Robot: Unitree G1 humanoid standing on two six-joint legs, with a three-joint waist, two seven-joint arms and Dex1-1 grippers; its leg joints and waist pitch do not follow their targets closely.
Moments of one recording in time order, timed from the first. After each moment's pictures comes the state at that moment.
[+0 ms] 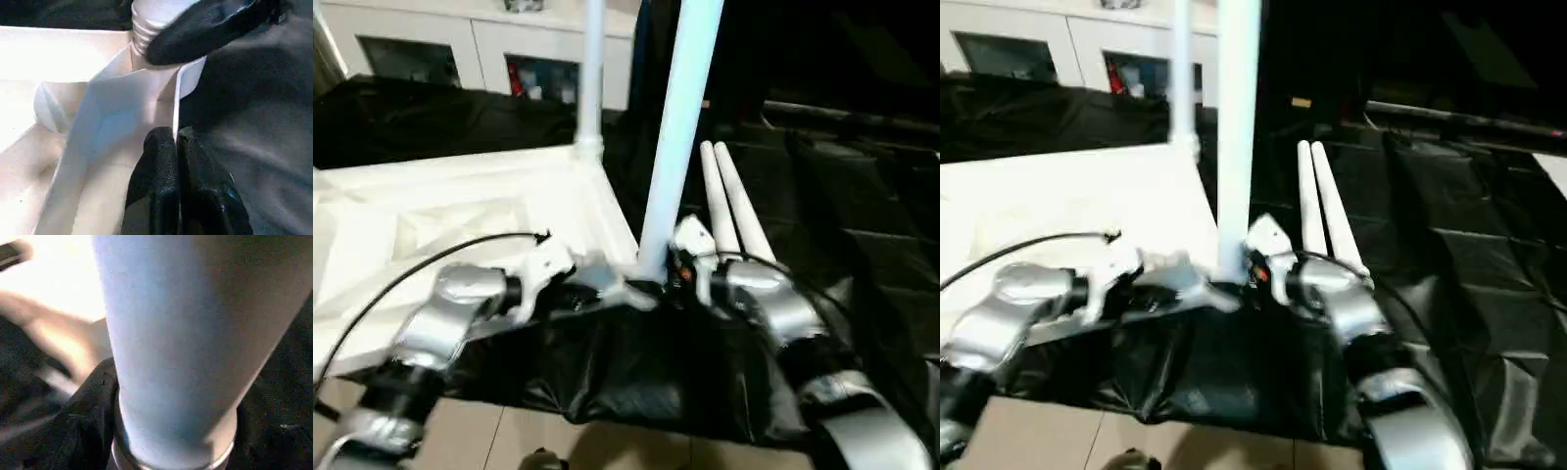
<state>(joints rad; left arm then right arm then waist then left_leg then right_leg) -0.45 0.37 -0.20 0.29 -0.01 0.38 -0.90 -0.68 -0.04 0.06 0.88 0.03 0.01 0.66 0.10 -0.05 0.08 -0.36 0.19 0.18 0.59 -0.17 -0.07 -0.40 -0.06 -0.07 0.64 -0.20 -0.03</state>
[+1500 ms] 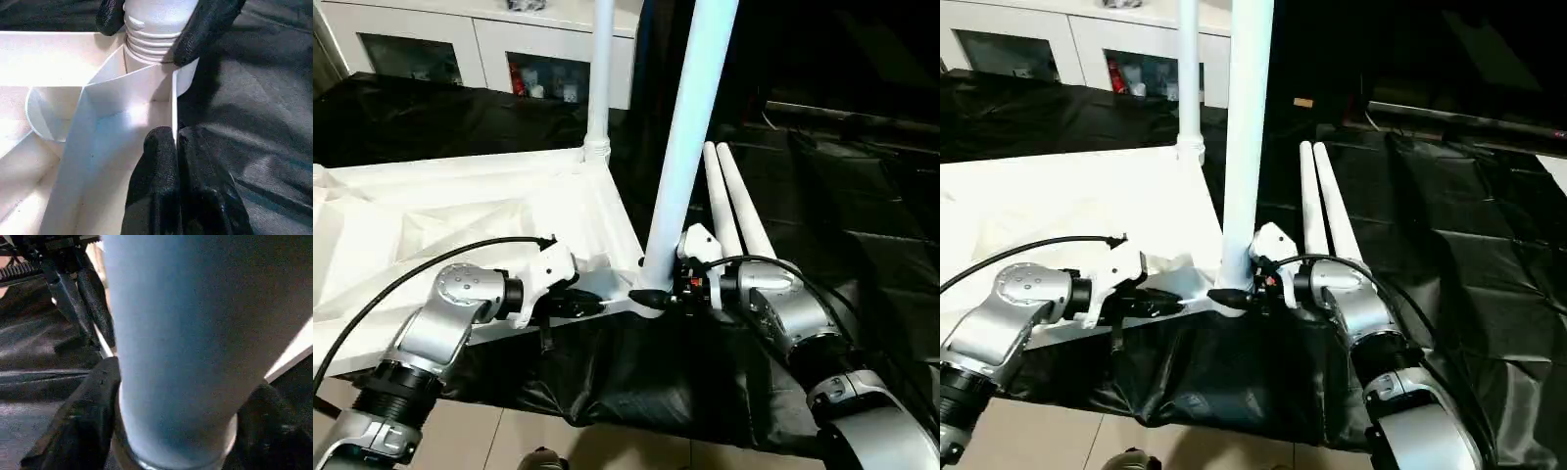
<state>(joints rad) -0.41 0.49 -0.23 0.26 -0.05 0.23 -1.17 -0.62 -0.20 0.17 0.76 0.05 -0.05 1.15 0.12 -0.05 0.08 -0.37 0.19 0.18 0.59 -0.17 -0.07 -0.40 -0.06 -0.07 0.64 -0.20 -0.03</state>
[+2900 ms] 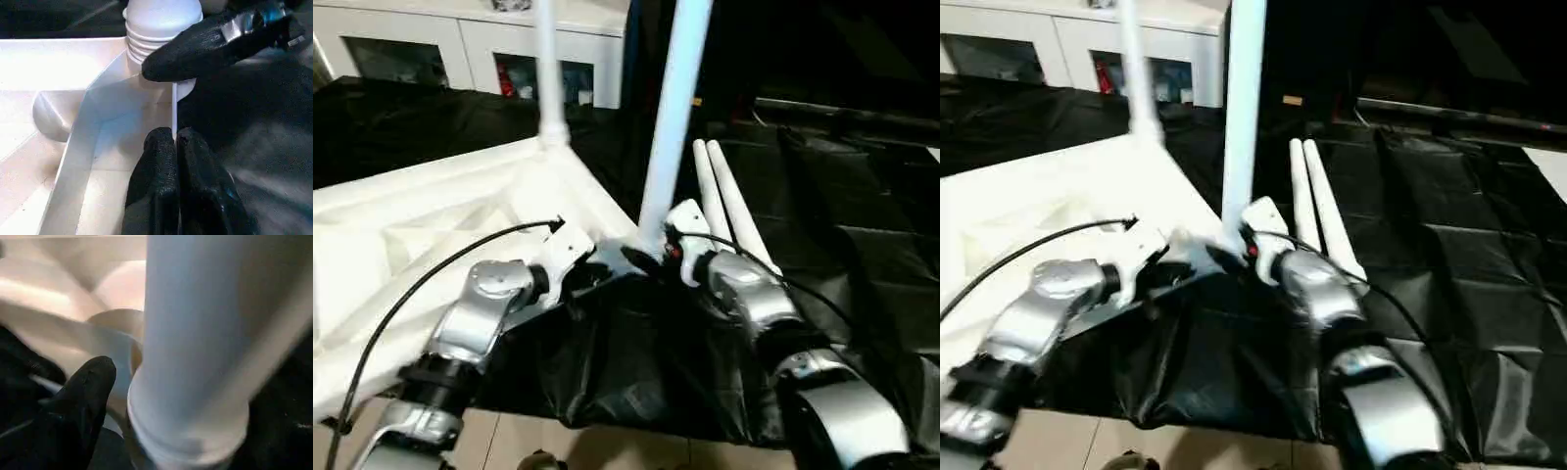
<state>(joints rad) -0.45 0.35 -0.19 0.31 0.03 0.30 -0.92 -0.72 -0.08 0.07 0.97 0.00 -0.10 0.77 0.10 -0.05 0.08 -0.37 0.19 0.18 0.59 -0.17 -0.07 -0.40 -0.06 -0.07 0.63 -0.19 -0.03</state>
